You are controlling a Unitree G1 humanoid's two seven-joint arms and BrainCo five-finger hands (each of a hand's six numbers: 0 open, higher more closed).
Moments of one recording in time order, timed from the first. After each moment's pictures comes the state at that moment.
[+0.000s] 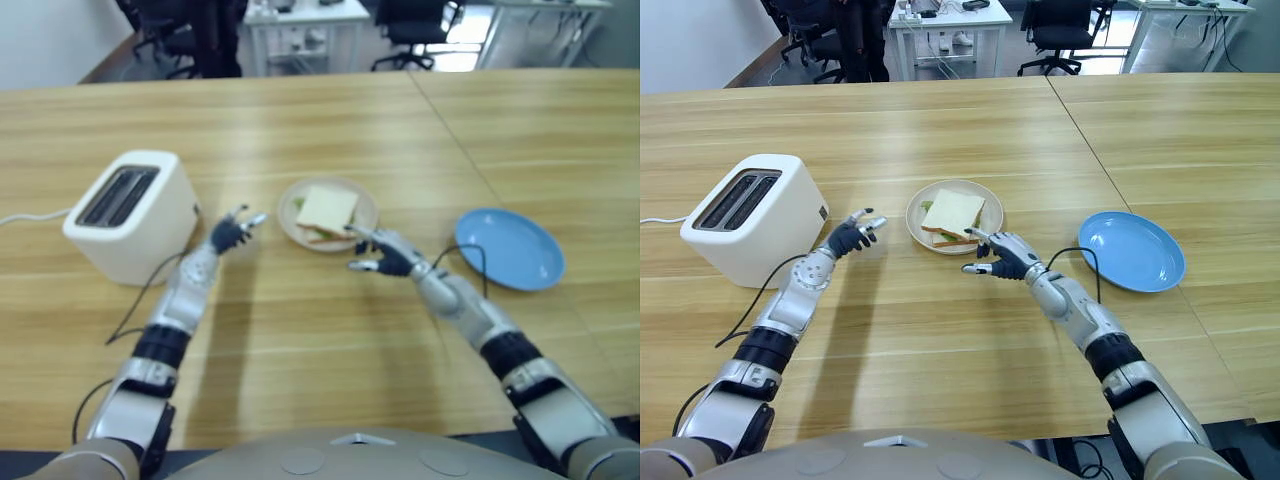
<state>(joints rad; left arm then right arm) -0.33 0.34 -0.06 0.28 0.31 0.12 -0.06 -0.28 -0.49 0.28 0.42 -0.50 -0.54 -0.09</state>
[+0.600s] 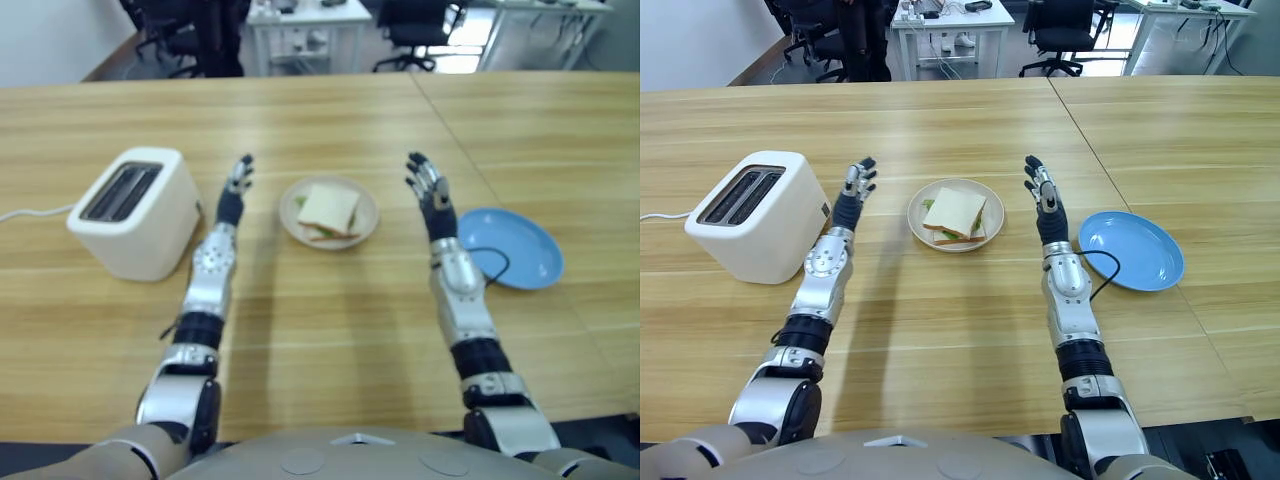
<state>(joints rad) -0.49 0.05 0.09 0.67 -0.03 -0.30 -0.13 -0.32 -0.16 -0.05 0.47 0.13 -0.50 0.11</state>
